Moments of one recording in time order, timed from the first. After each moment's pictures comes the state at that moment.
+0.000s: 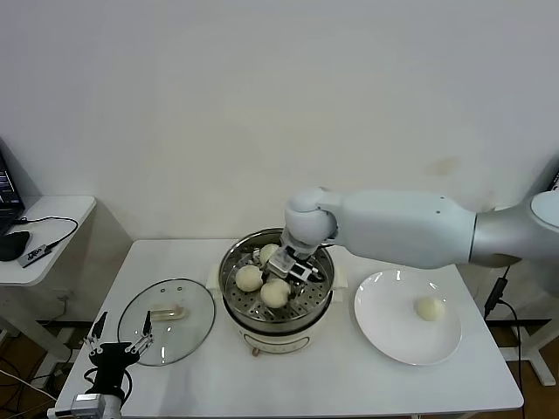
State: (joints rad) left arm 1.67 -1.27 -0.70 -1.99 -0.16 -0.09 -0.14; right arm 0.53 1.16 -1.33 1.49 0.08 0.02 -1.04
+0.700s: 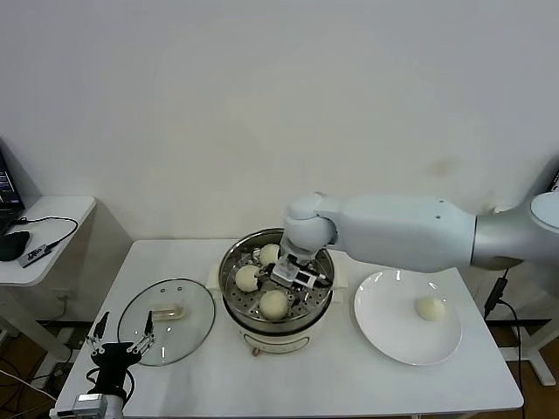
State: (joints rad) left arm 1.66 -1.27 -0.69 -1.99 -0.16 -0.09 -0.14; right arm 0.54 1.15 -1.34 1.52 0.05 0.09 -1.03
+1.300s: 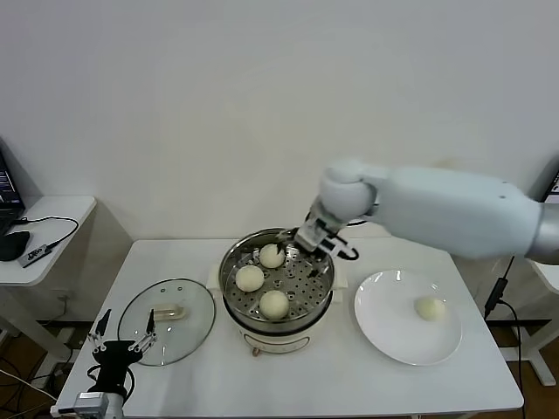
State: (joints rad) left arm 1.66 -1.24 -0.68 -1.99 -0.16 -0.09 -0.14; right arm 0.61 0.95 -1.25 1.58 0.11 -0.05 -1.06
